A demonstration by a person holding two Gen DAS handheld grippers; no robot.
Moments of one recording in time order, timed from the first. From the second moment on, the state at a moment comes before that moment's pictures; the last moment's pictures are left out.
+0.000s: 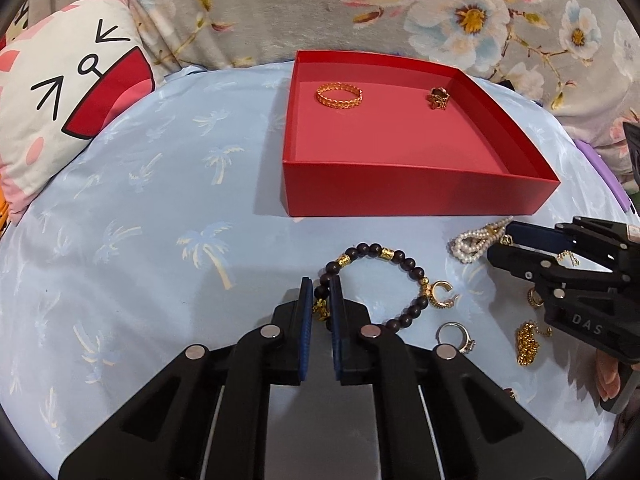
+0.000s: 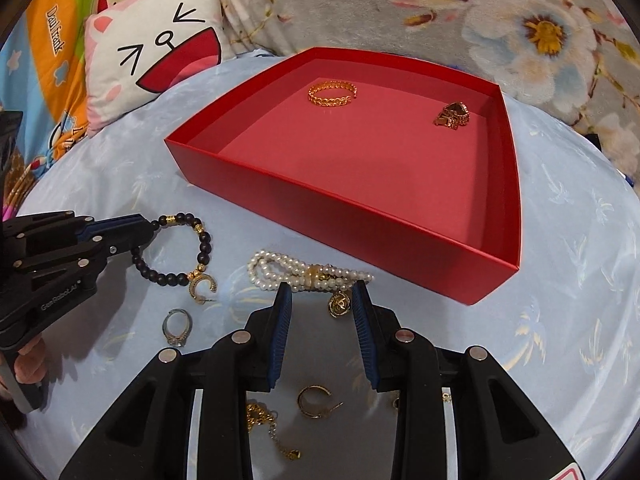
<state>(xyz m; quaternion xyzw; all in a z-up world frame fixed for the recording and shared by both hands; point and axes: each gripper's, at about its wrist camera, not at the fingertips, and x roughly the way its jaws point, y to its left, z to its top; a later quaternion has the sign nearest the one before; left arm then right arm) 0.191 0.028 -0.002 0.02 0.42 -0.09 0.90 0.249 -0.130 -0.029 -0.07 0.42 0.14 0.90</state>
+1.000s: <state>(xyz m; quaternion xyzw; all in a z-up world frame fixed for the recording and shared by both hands) 0.192 0.032 -0.005 0.02 0.42 -0.08 0.90 0.260 -0.124 -0.023 0.03 0.44 0.13 0.89</state>
